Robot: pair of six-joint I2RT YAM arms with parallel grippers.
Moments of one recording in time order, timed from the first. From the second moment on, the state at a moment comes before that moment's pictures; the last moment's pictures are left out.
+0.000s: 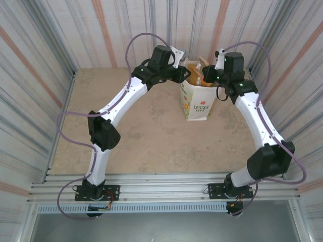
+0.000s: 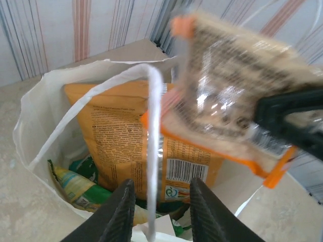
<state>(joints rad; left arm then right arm) -0.65 2.15 2.29 -0.63 0.31 -0.21 0.20 1.51 1.51 -0.48 -0.21 0.31</state>
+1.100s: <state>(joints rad) -0.63 2.15 2.29 -0.63 0.33 -0.21 0.13 1.92 1.98 -1.00 -0.26 -0.01</state>
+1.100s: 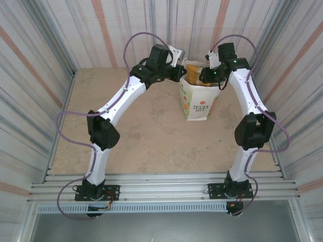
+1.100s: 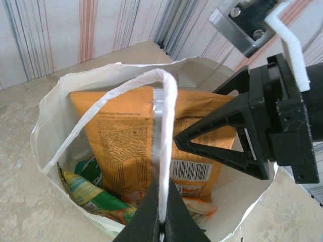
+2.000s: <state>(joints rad) -0.63 2.15 2.29 -0.63 0.33 -0.20 0.30 1.82 2.00 -1.00 0.21 -0.19</state>
